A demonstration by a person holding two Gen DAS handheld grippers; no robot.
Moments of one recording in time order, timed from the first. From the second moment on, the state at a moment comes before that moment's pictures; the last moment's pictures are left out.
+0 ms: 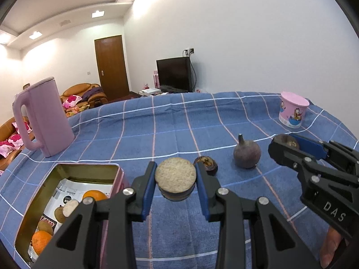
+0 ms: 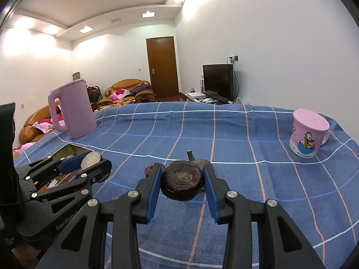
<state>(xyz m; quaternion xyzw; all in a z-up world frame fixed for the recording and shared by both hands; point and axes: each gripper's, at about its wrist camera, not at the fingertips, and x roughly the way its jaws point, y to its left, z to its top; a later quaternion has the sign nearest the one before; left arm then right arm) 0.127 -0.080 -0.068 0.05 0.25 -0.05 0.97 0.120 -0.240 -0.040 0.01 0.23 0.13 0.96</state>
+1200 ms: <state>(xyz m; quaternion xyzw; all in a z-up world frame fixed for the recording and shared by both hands) 0.106 -0.074 -0.058 0.04 0.19 -0.03 0.98 0.100 -0.237 -0.032 0.00 0.19 0.13 0.97</state>
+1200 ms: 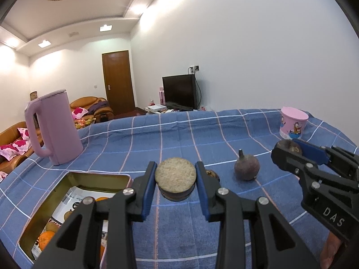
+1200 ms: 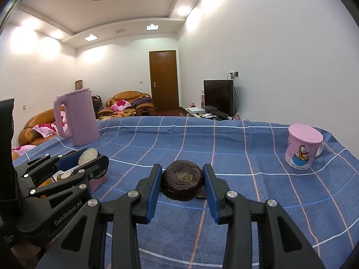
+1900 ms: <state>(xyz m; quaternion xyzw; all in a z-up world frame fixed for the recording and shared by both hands) 0.092 -0.067 -0.055 0.03 0.17 -0.01 0.99 0.094 -0.230 -0.029 -0.01 0.18 0.13 0.98</state>
